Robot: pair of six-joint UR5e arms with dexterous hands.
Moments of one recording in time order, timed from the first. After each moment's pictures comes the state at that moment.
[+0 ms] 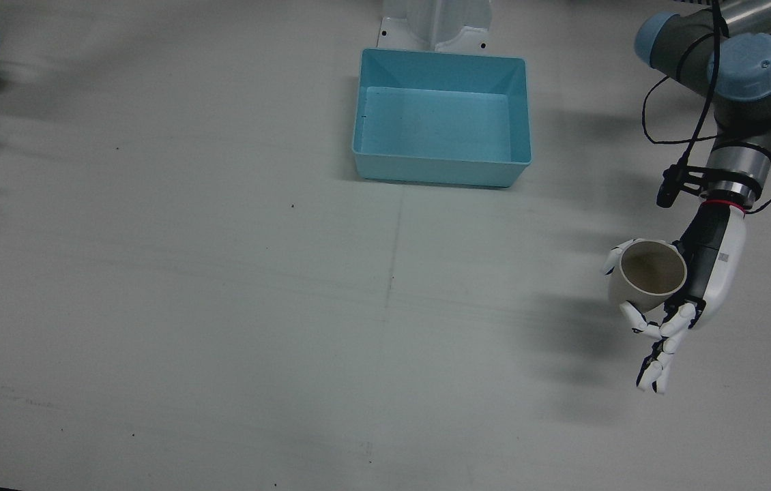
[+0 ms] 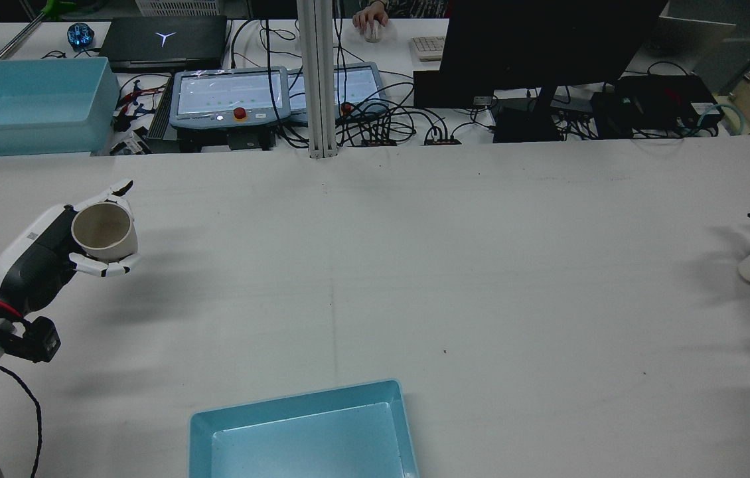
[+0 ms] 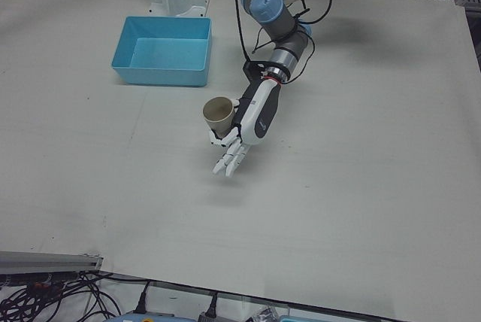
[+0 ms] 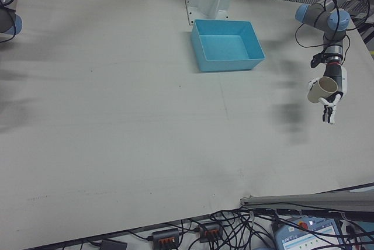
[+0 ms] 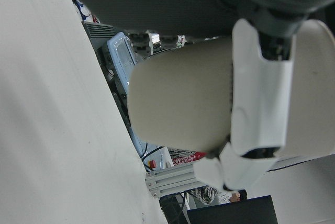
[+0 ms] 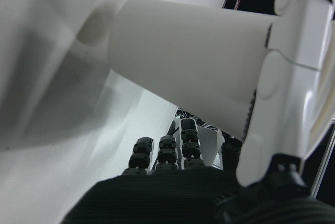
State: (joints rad) left arm -0.63 -1.78 -1.90 0.38 0.95 0.42; right arm 1.29 -1.51 0.78 -2.46 -1.48 -0.36
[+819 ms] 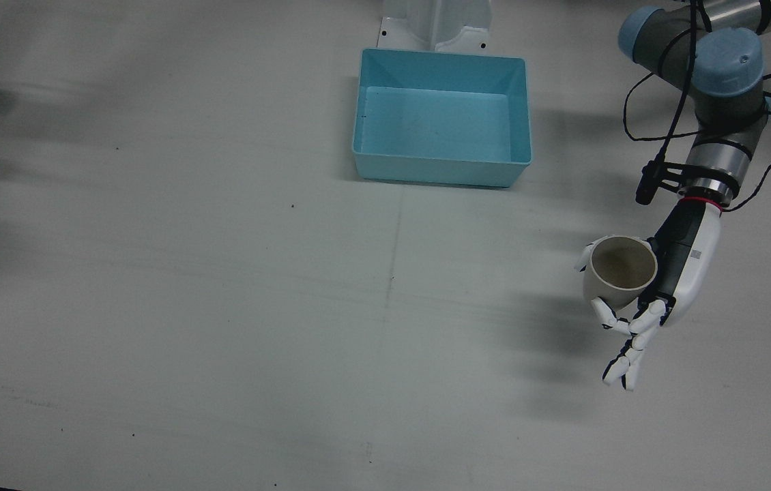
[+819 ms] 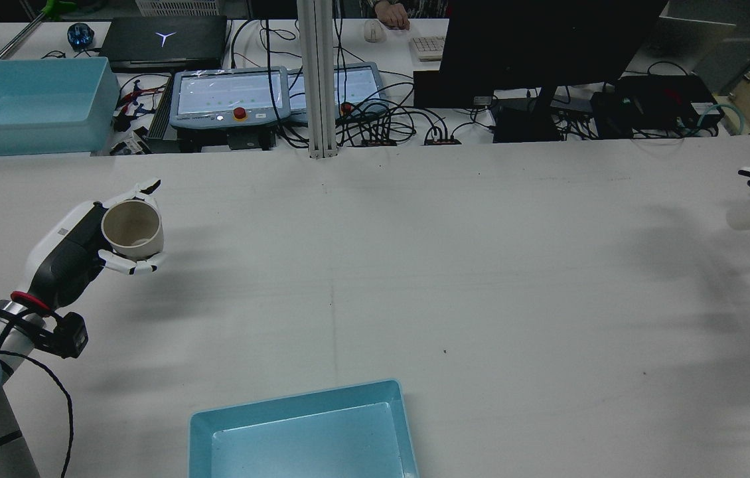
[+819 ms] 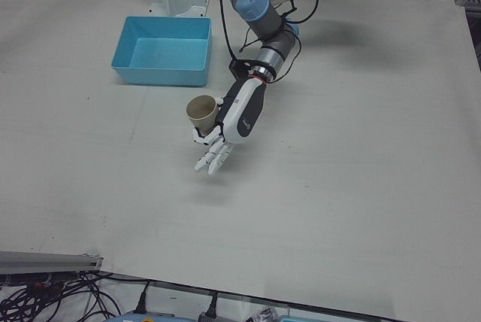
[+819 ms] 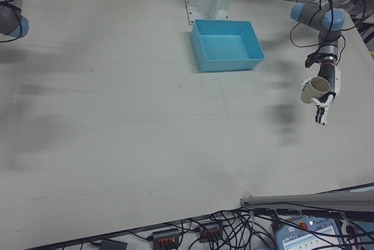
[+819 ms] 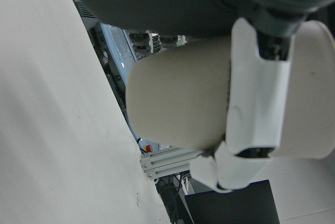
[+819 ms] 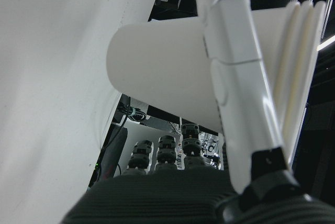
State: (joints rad) left arm -0.61 -1.85 -1.88 0.43 0.95 0.43; right arm 1.34 -1.51 1.02 -2.62 -1.49 -0.29
